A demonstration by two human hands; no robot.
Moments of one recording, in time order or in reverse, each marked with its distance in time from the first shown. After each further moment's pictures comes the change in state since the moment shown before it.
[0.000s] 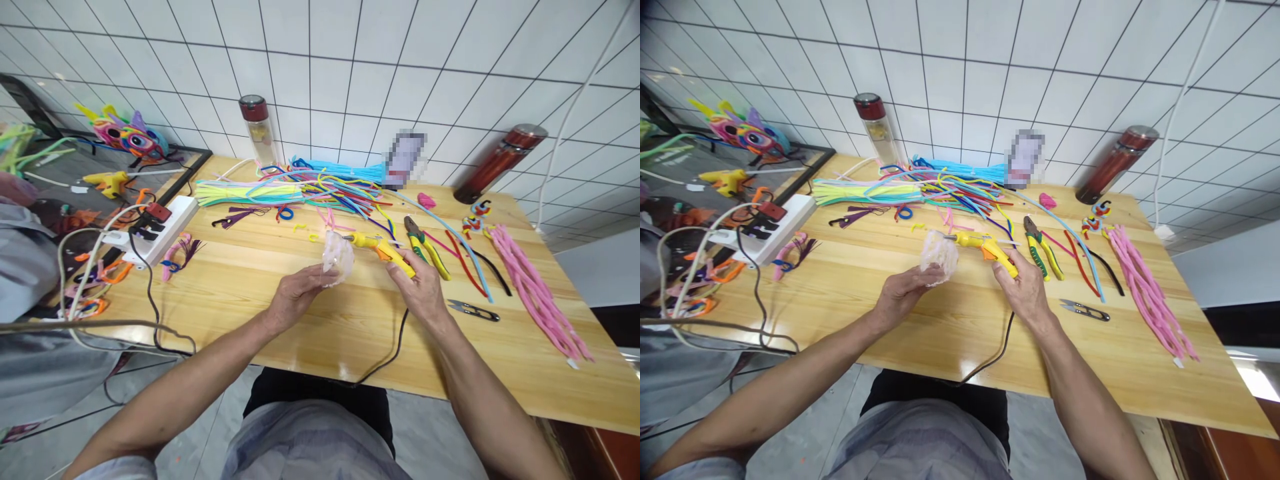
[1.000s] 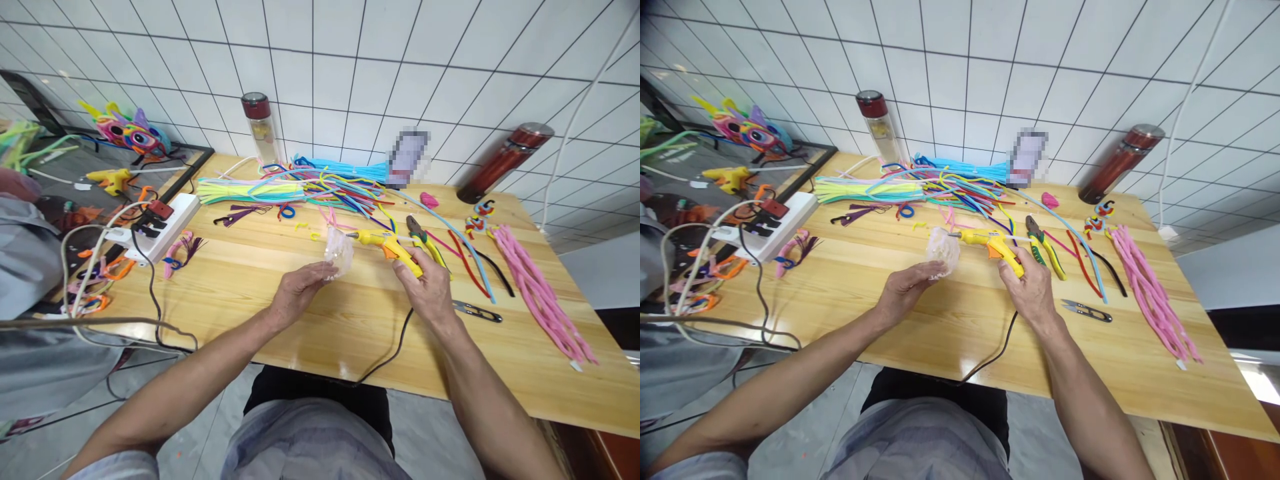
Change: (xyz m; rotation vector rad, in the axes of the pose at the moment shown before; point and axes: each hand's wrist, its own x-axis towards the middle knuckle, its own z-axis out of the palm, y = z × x) left_hand 0.001 -0.002 0.000 0.062 -0.003 -0.064; right_hand 0.000 -0.002 -0.006 -0.101 0.078 -0.034
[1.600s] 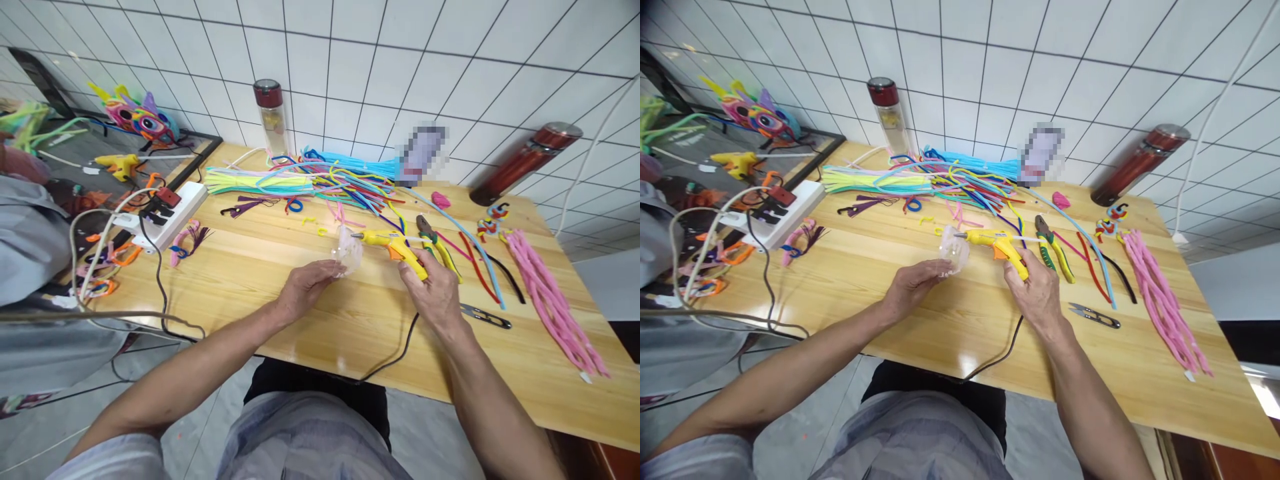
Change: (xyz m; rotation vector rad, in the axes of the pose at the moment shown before) left_hand 0.000 -0.003 0.003 0.062 -0.002 0.052; right_hand -0.002 0.000 0.004 -0.102 0.007 -0.084
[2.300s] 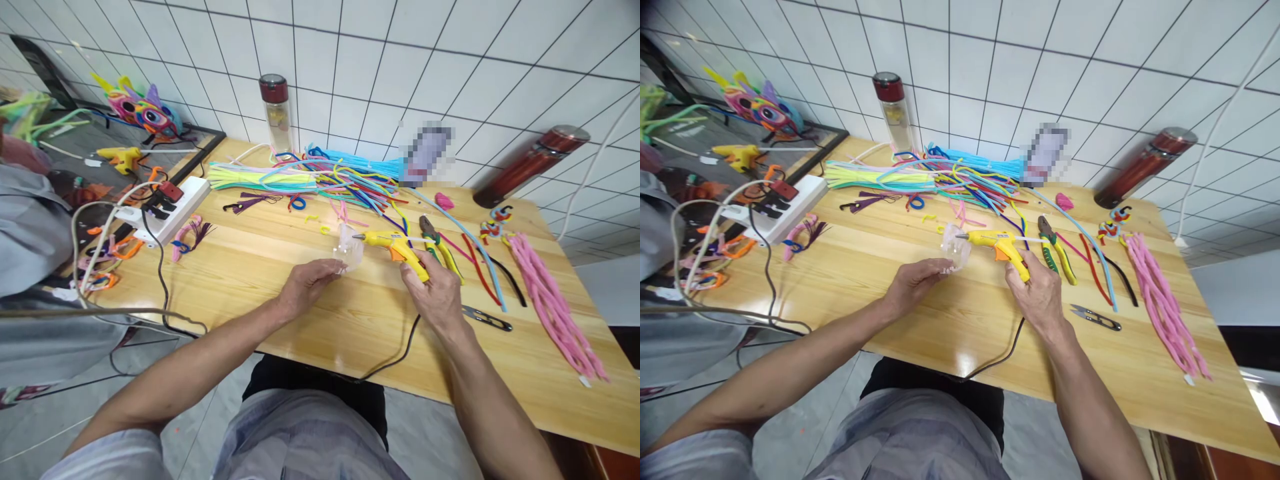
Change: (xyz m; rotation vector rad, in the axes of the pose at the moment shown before) left_hand -0.001 0.001 0.000 -0.058 0.012 -0.111; right_hand -0.002 0.004 0.004 -0.056 0.022 -0.080
